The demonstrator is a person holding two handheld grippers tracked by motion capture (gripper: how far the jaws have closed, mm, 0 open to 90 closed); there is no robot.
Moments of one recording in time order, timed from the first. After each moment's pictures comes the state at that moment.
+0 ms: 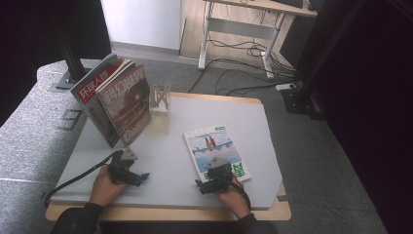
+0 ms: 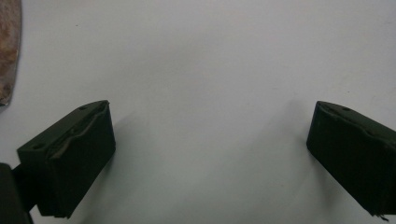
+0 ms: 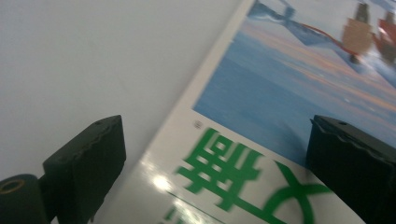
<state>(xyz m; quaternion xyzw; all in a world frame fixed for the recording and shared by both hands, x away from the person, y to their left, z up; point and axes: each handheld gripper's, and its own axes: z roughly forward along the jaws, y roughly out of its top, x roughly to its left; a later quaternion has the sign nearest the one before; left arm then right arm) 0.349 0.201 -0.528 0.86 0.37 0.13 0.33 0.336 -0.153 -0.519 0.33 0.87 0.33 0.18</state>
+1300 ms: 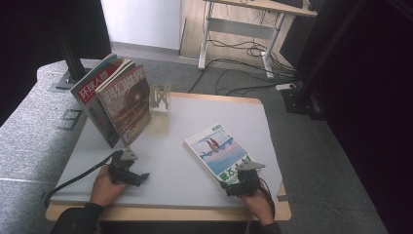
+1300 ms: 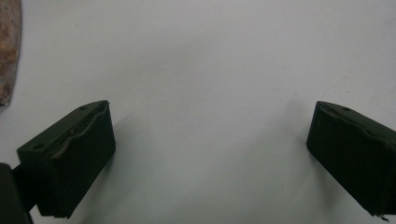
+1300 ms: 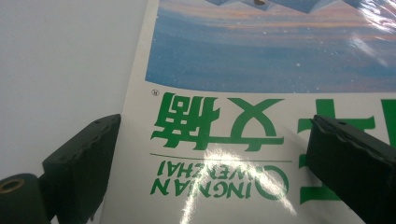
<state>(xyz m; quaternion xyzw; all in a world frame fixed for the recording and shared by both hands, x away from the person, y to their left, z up) 0.349 0.201 -0.528 0.86 0.37 0.13 0.33 0.324 -0.242 -0.517 0.40 0.83 0.37 0.15</state>
